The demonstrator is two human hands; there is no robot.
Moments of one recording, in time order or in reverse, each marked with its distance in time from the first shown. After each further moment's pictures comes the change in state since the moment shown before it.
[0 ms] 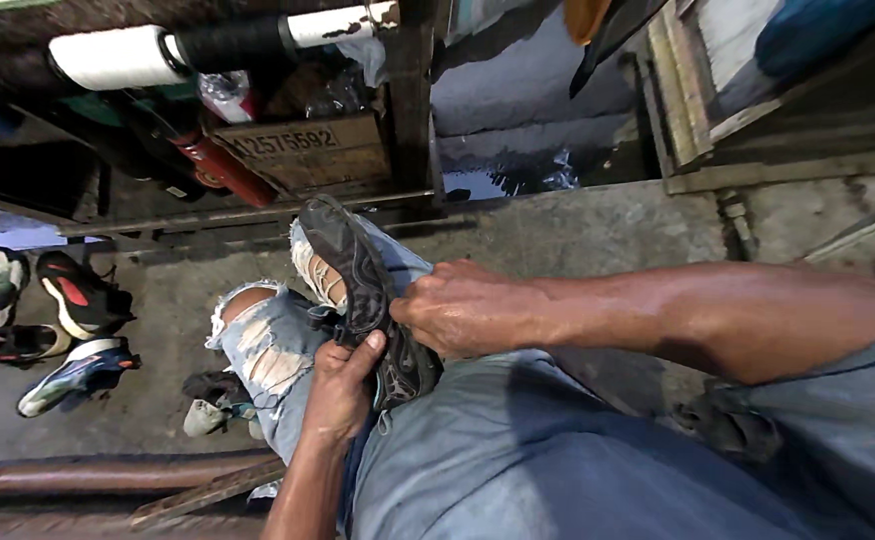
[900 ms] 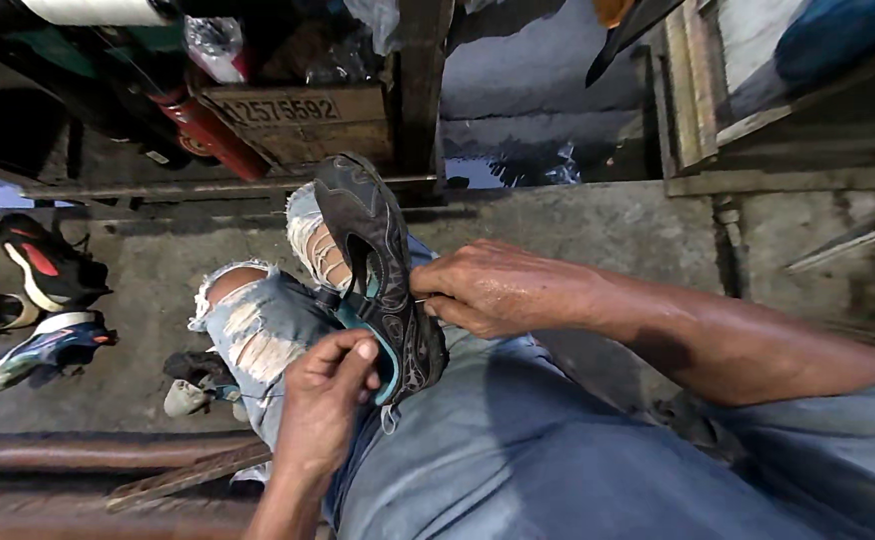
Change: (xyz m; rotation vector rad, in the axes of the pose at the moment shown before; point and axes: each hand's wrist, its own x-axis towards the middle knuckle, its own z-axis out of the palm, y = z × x) left_hand -0.026 0.024 0.003 0.268 0.069 -0.026; right_hand -0.014 0.026 0.001 0.136 0.057 0.003
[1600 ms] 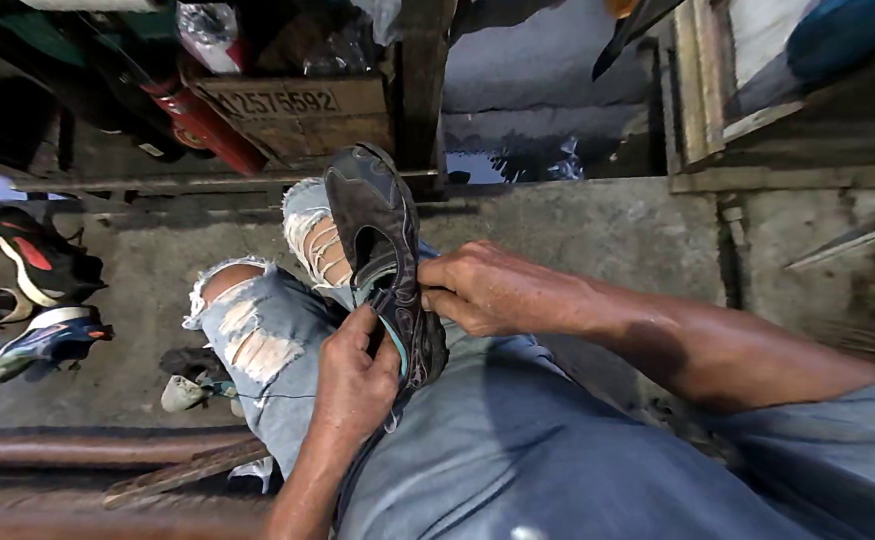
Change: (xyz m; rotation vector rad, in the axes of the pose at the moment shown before) left_hand 0.025 -0.010 0.023 0.580 -0.014 0.215; right_hand 0.003 0.006 0.014 0.118 0.098 0.069
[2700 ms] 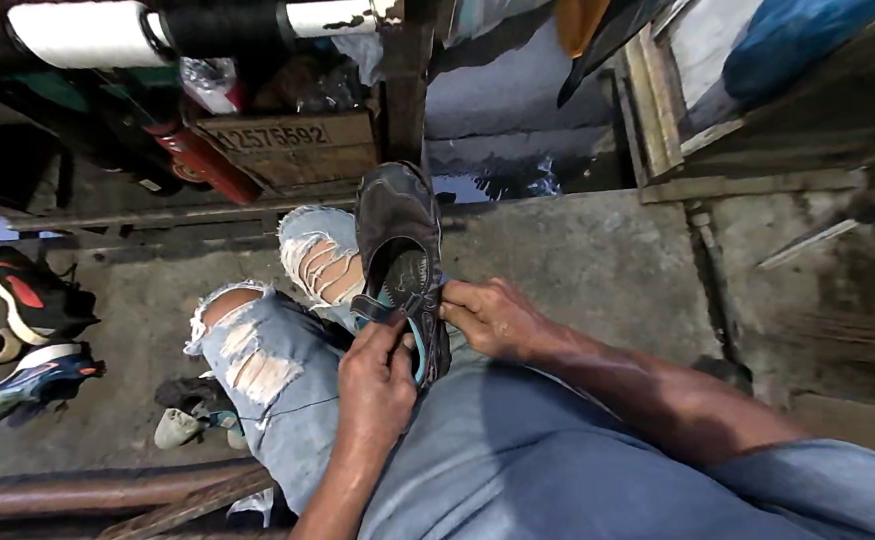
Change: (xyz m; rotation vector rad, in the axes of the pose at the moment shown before) left_hand -0.002 -0.003 0.019 0.189 0.055 0.107; right_hand -0.035 0.019 0.054 0.132 0.348 0.156
